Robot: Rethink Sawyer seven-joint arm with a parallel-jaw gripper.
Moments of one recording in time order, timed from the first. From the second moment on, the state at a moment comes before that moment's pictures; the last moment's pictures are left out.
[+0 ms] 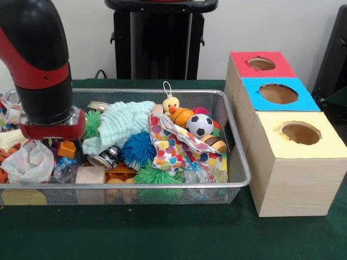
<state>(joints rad) -0.76 -0.38 0.41 1.27 -0.52 0.83 1.56</state>
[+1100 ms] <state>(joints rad) -0.76 -0.37 0.41 1.27 -0.53 0.82 1.56</state>
